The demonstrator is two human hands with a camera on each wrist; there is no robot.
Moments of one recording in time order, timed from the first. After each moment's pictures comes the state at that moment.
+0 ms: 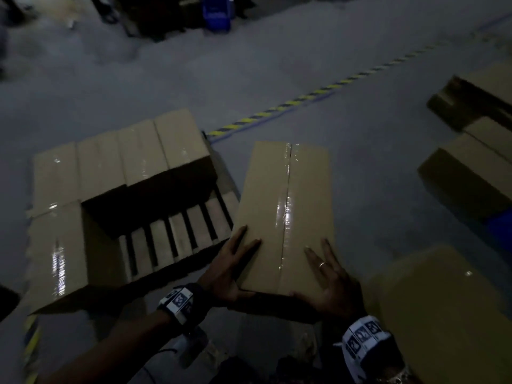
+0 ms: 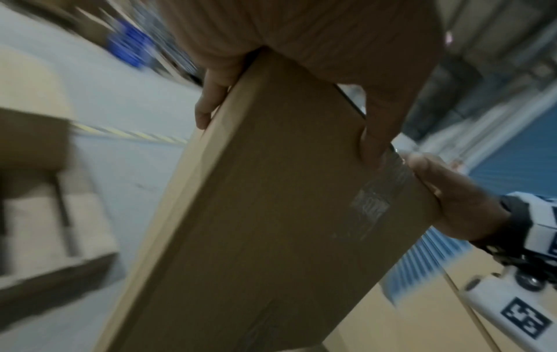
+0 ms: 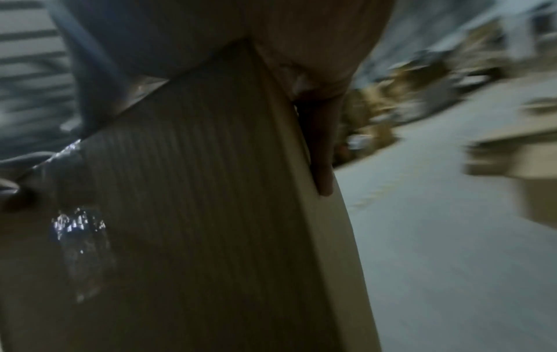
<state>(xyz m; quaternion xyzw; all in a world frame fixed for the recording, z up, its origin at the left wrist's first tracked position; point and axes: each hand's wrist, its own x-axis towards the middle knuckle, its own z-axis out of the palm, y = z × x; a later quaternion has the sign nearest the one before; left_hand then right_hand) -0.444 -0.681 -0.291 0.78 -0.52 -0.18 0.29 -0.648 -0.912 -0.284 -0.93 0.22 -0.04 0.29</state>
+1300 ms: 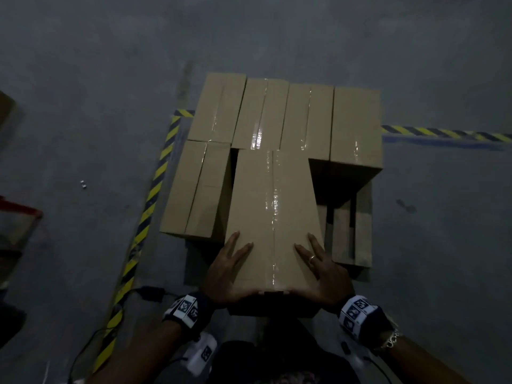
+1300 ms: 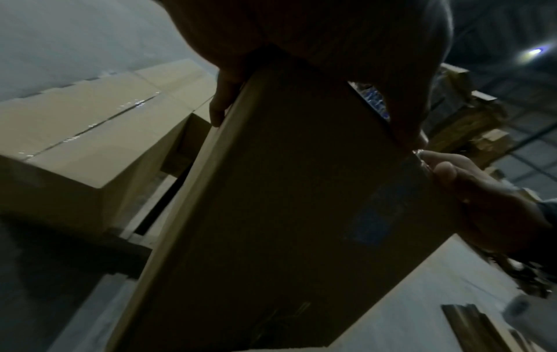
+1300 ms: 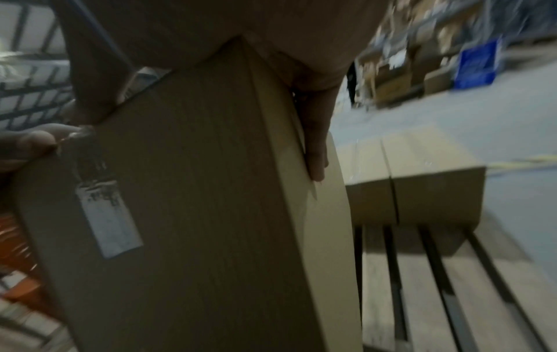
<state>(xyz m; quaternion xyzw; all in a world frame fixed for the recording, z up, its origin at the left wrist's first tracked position) -0.218 -0.254 -0.392 0.91 -0.15 -0.09 0.37 -0.201 -0.559 -0.362 -0.92 -0.12 0.24 0.27</state>
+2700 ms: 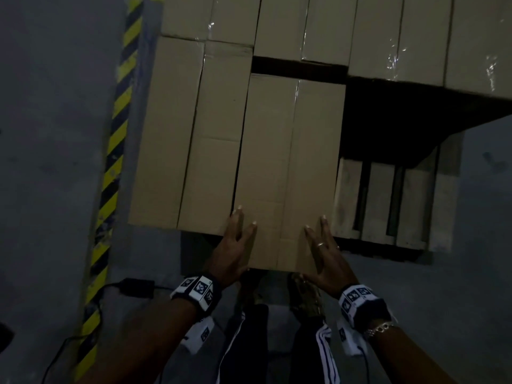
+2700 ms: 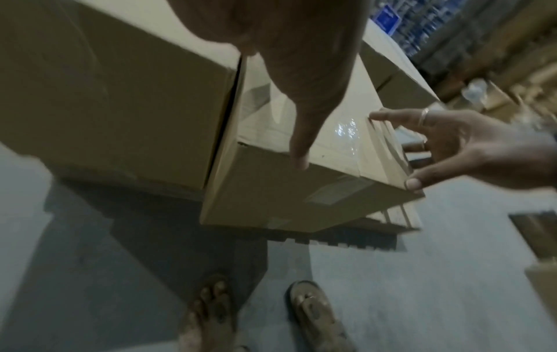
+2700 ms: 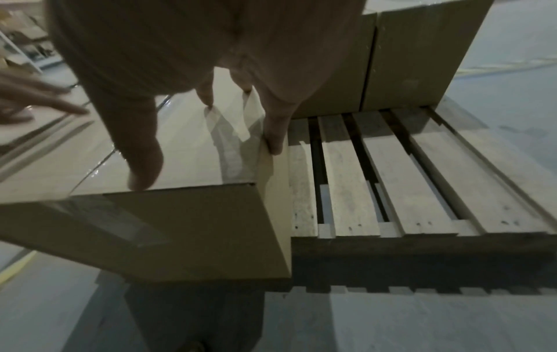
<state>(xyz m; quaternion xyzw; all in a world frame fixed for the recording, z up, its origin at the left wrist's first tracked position) -0.111 -0.093 -0.772 0.93 -0.16 -0.26 0.22 -0.121 -0.397 -0.769 -0.90 -0.10 0.27 0.32</state>
